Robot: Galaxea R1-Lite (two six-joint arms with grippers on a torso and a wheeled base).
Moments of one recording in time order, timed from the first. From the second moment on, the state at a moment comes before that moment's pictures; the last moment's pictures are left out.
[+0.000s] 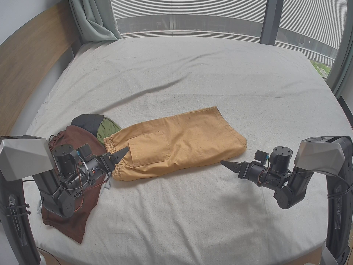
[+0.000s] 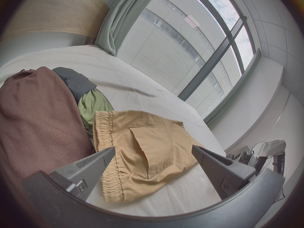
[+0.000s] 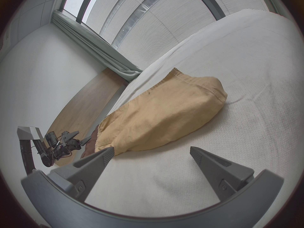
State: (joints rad) left arm -0.14 2.24 -0.55 -1.55 -0.33 -0.48; right arm 0.24 2.44 -0.76 -1.44 0.46 0.49
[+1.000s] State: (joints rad) left arm -0.14 2.23 -0.55 -1.55 -0.33 -0.48; right arm 0.34 2.62 -1.16 -1.32 0.37 0.62
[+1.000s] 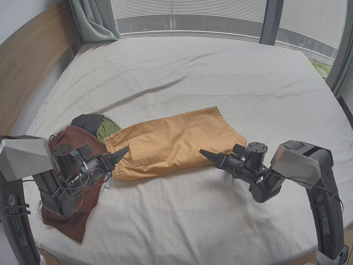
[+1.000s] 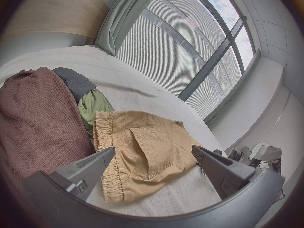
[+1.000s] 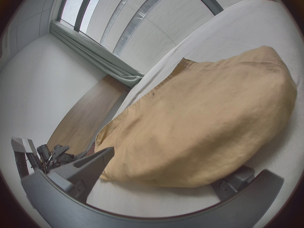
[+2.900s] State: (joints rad) left arm -0.13 2.23 -0.55 -1.55 -0.34 -0.48; right arm 0.36 2.43 -0.66 -1.51 0.31 0.58
